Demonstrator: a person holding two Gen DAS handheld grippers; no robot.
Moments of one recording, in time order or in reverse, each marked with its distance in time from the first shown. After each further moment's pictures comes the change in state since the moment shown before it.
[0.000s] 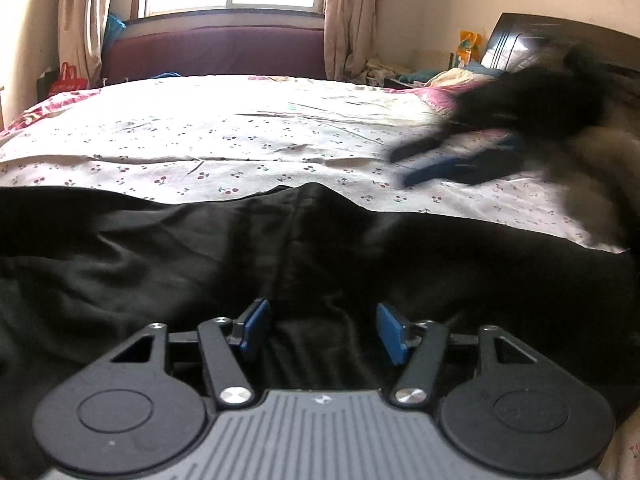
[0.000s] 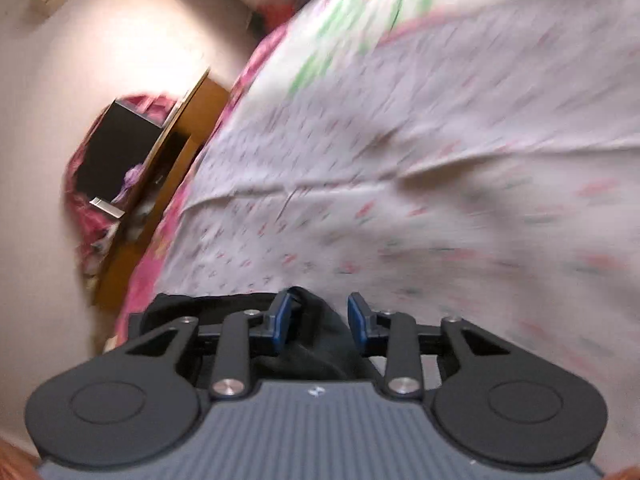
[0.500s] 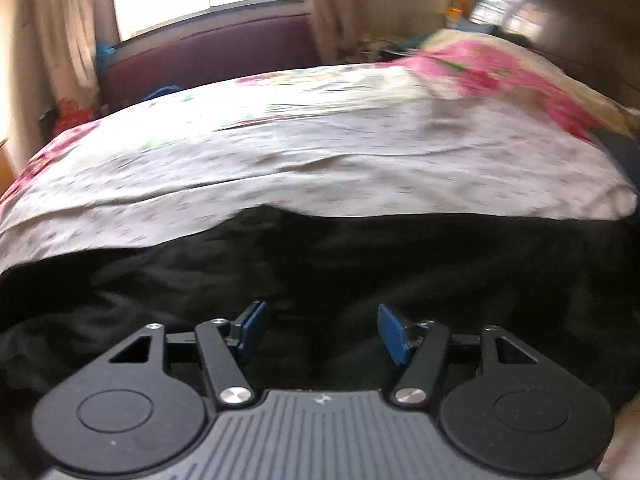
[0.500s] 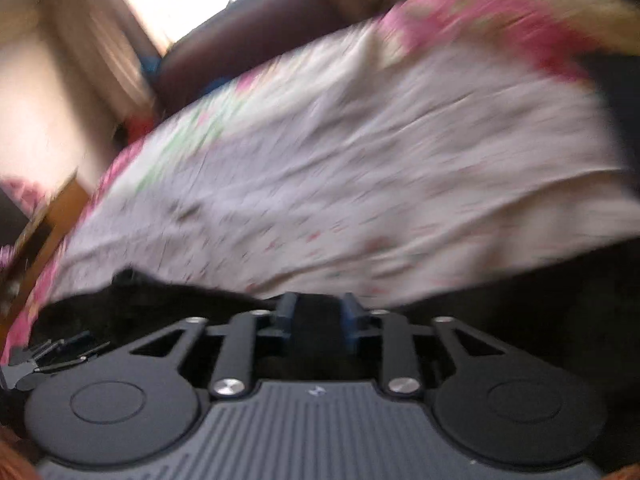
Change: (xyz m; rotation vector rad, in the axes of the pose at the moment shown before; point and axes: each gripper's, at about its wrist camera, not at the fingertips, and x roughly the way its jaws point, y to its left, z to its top) left arm -0.010 -0.086 0.021 0.169 0.081 0.091; right arm -0.236 -0.030 -0.178 0.200 -0.445 -0.512
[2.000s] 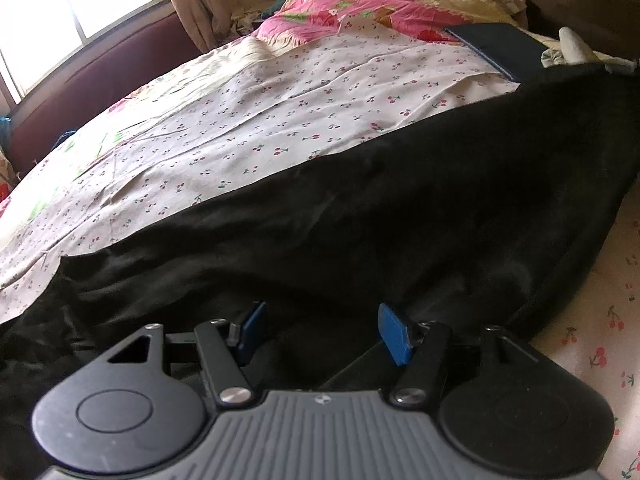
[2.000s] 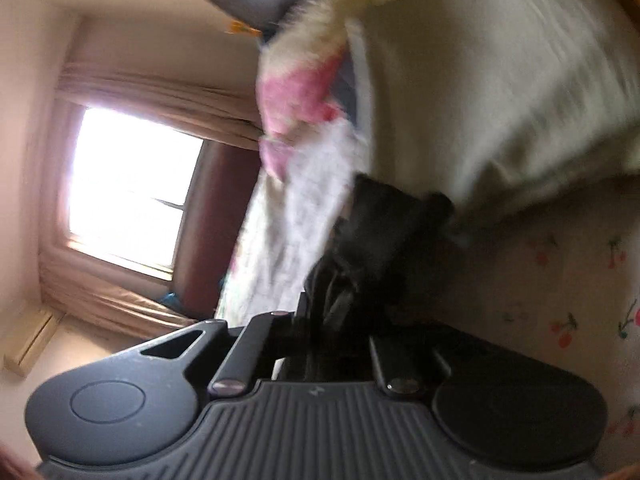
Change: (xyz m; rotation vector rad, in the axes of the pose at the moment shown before) left arm 0.005 -0.158 0.002 0.304 0.104 -0.127; right arm -0.099 -0.156 -0.038 0.636 -0.272 0.244
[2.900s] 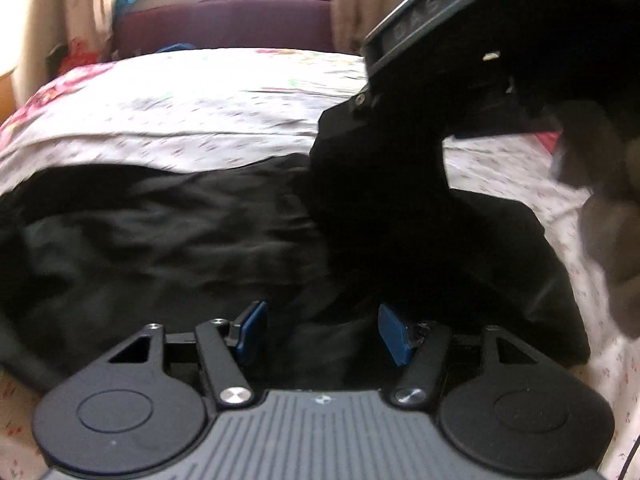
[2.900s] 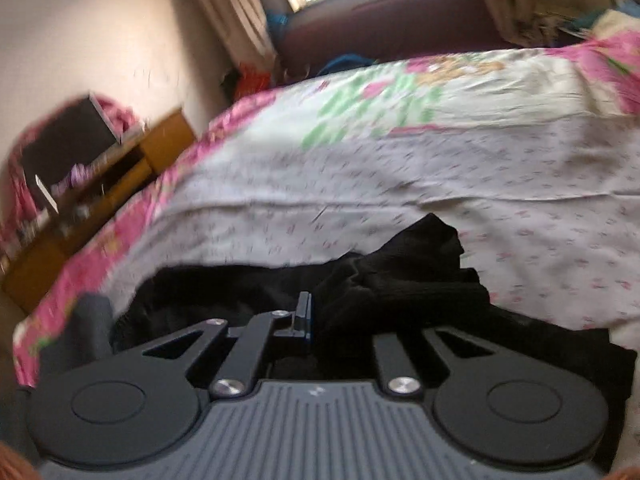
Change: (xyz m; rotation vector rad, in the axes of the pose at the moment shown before) left arm -0.070 0.189 -0.107 -0.510 -0.091 0.019; right arm 0.245 0.288 -0.318 -0.931 0.578 0.009
